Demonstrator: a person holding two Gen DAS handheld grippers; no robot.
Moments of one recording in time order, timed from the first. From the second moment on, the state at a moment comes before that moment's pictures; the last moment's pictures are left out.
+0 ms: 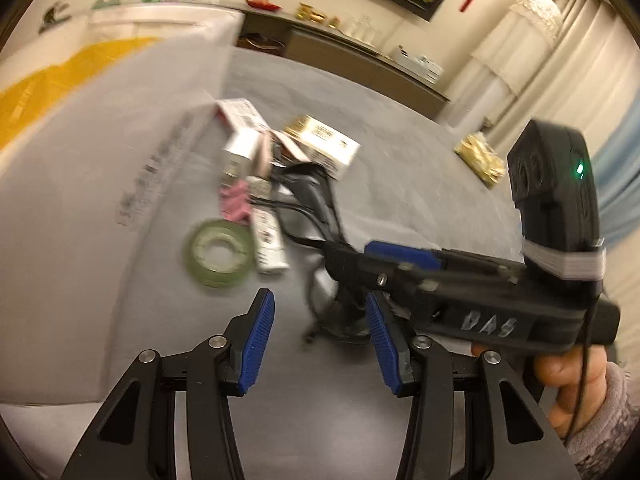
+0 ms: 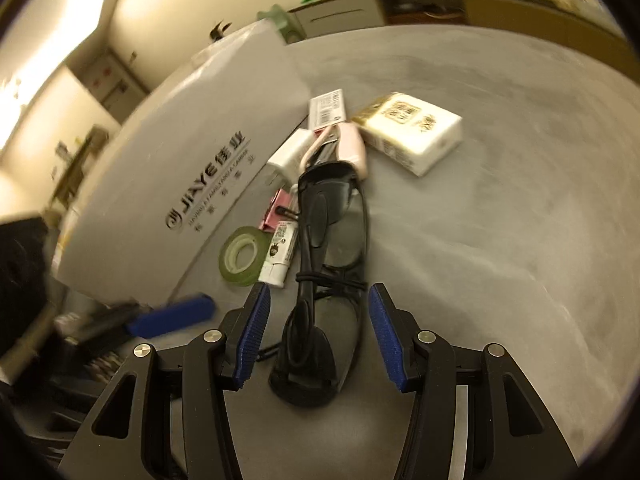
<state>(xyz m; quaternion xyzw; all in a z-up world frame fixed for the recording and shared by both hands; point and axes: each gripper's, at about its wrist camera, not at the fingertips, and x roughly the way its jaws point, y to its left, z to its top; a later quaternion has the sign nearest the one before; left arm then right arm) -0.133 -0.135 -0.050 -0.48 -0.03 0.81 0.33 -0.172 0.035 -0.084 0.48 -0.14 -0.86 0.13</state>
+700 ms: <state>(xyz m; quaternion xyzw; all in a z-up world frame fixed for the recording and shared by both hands) -0.172 -0.135 -0.069 -0.45 0.06 0.87 0.22 -0.179 0.066 -0.087 0.50 -0.07 -0.87 0.04</state>
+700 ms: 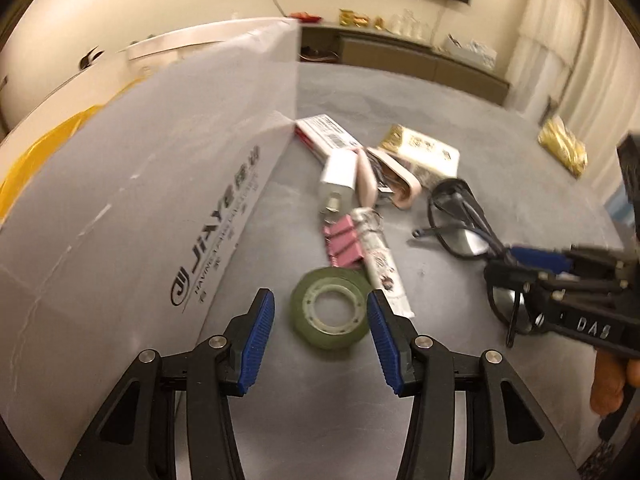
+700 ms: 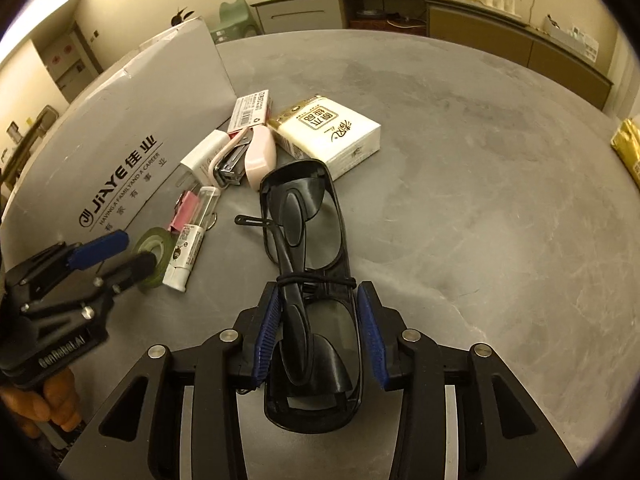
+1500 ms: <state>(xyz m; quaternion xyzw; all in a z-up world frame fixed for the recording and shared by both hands) -0.156 -0.123 -0.067 -0.43 0.08 0.86 0.27 -0.173 0.077 -0.084 0.51 -0.07 -0.86 0.02</state>
